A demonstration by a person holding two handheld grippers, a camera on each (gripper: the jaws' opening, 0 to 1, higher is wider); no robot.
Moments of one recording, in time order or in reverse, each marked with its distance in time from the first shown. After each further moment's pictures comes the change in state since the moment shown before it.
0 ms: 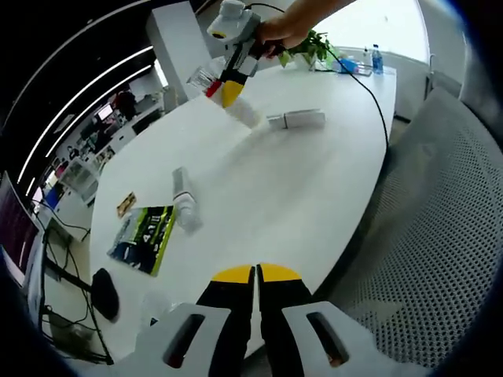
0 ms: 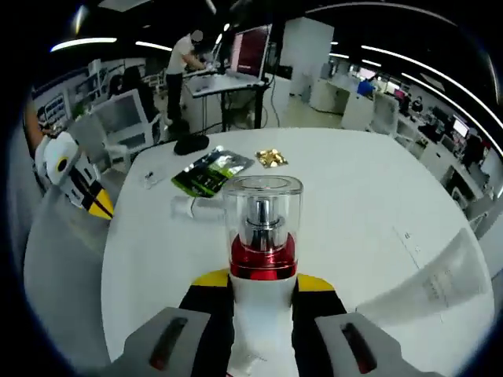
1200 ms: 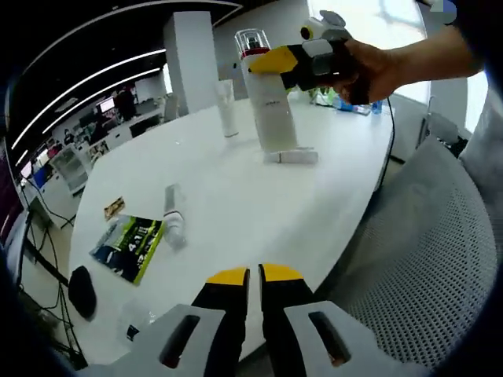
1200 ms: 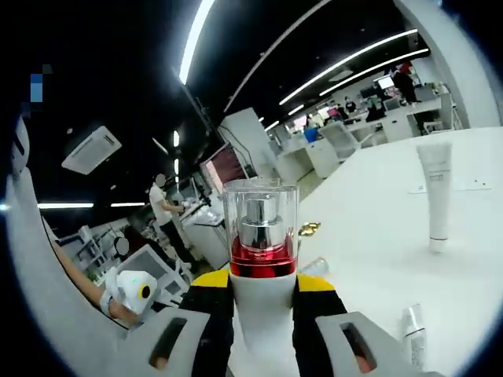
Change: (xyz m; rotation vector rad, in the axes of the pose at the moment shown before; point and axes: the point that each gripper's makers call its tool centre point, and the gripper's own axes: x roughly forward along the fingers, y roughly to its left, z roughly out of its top) left arm -0.007 -0.007 0.029 -0.160 -0.143 -0.083; right arm -0.068 0.114 0.042 0.555 -0.517 0.110
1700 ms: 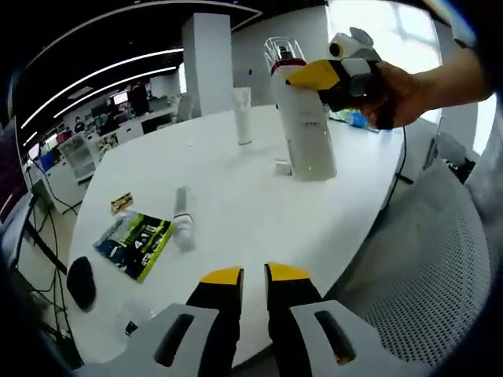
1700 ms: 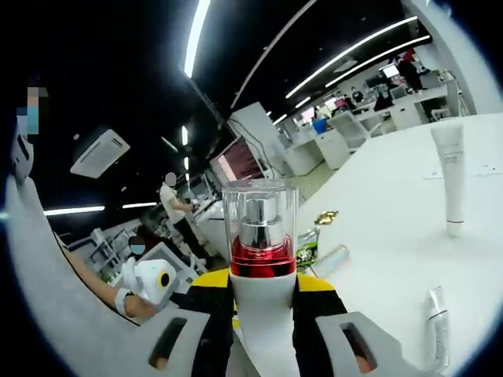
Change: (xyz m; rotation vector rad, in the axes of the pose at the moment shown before) left arm -0.003 0.011 0.009 -0.085 -0.040 0.041; right arm -0.001 0.022 -0.014 0.039 0.047 0.068
